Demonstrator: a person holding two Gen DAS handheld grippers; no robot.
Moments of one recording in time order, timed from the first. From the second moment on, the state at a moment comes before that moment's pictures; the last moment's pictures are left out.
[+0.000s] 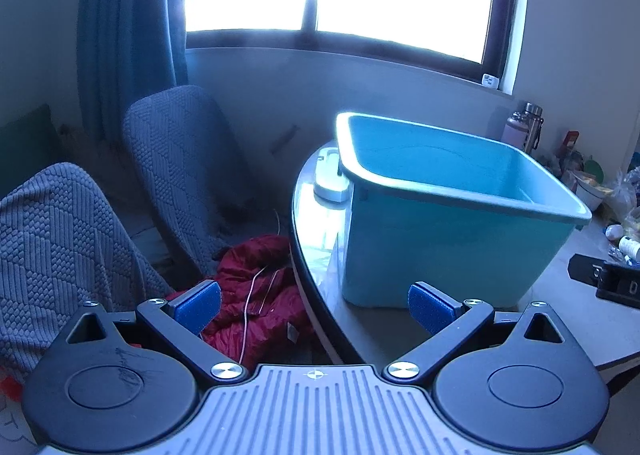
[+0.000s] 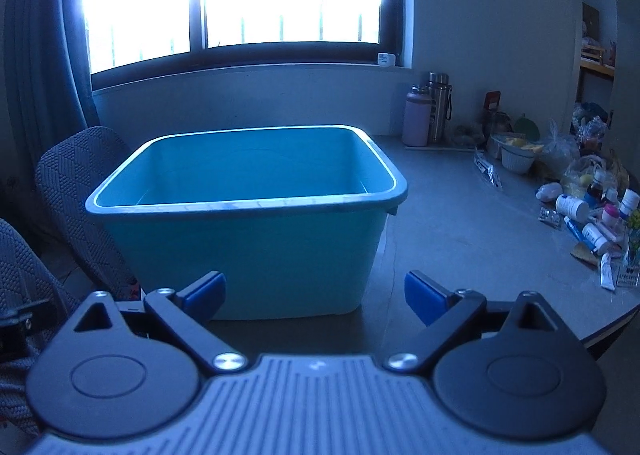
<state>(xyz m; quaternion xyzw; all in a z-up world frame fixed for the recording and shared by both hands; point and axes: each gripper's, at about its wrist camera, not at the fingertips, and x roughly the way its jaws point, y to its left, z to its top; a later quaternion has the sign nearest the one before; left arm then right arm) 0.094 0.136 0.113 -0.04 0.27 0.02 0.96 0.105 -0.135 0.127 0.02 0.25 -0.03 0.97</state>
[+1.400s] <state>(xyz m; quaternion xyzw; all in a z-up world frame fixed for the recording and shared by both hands) 0.250 0.094 0.202 -0.01 0.35 0.06 0.94 0.236 -0.178 0.179 0.02 0.31 0.03 0.95</state>
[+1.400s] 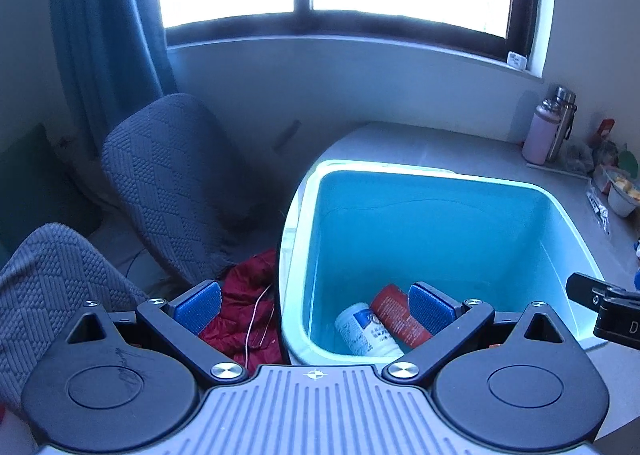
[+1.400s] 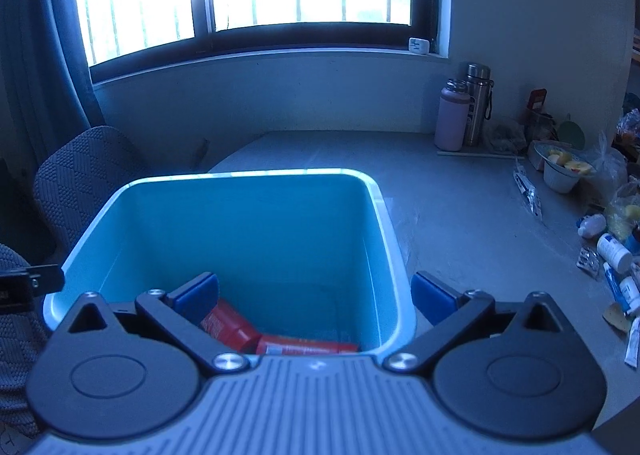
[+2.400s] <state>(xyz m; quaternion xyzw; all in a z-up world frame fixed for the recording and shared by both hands) 0.470 0.163 0.203 0.02 0.41 -0.01 0.91 0.386 -0.125 0.197 0.03 0.35 -0.03 0.93</state>
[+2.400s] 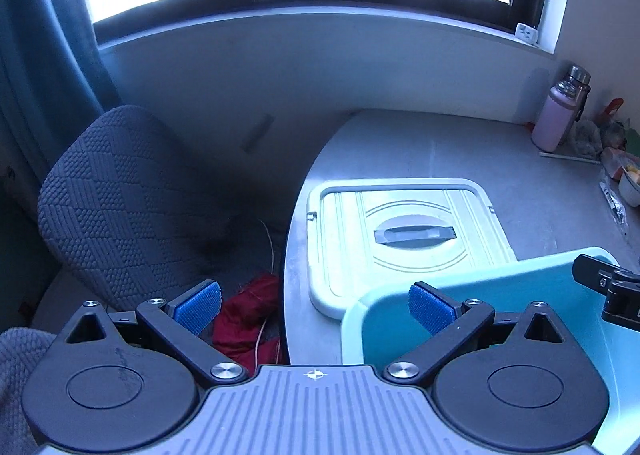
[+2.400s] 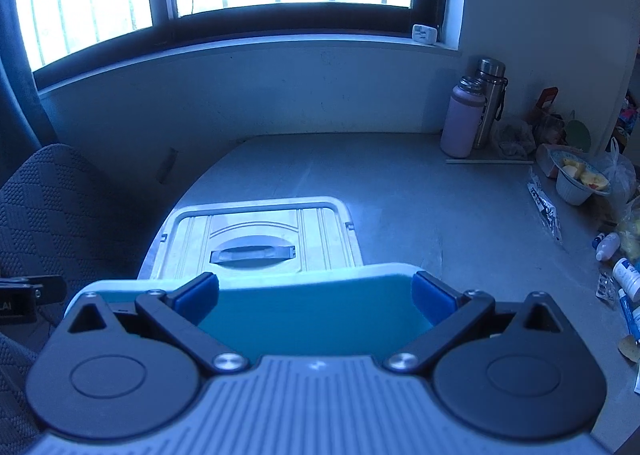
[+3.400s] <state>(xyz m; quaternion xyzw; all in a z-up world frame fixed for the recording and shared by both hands) 0.609 0.132 0.166 0.01 0.48 0.01 0.88 0.533 -0.141 0.174 -0.01 0.41 0.00 0.91</state>
